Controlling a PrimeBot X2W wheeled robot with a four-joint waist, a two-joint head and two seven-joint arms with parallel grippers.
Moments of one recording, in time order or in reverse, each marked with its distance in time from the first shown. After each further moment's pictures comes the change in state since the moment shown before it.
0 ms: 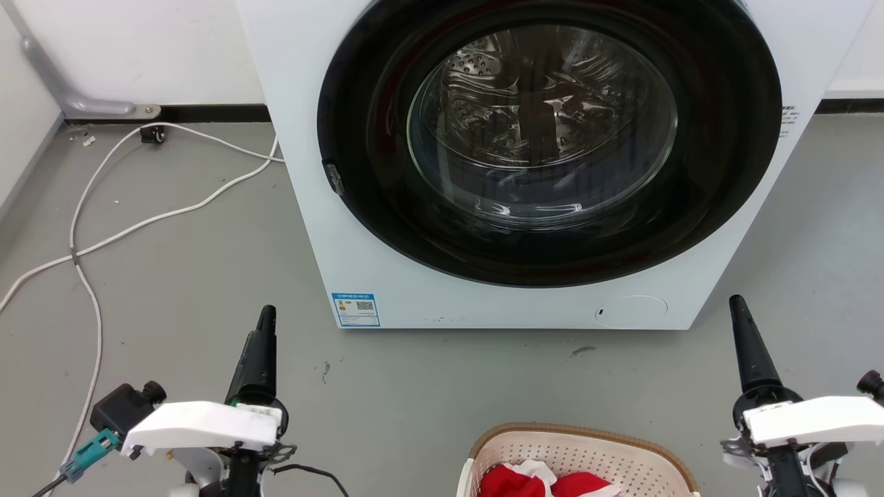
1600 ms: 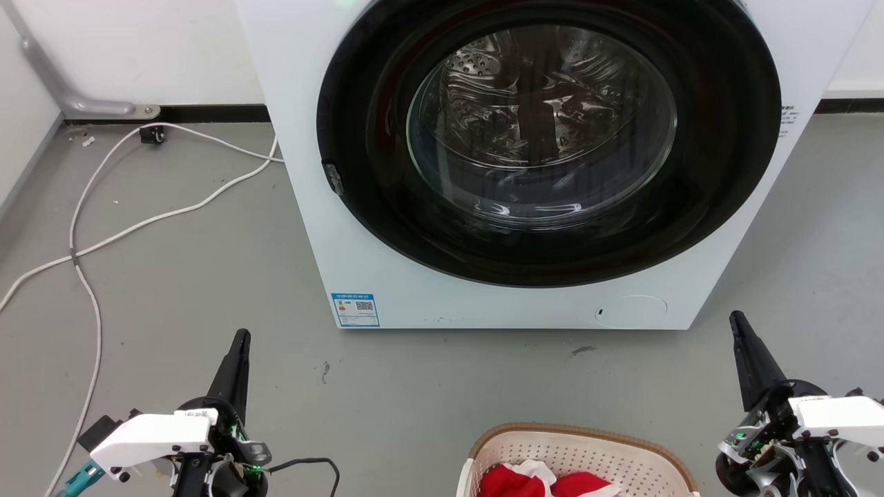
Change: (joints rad) left arm -0.024 0.010 0.092 0.101 -0.487 -0.043 0.135; right arm -0.044 -0.005 -0.040 0.105 0.530 0.000 0.135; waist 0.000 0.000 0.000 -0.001
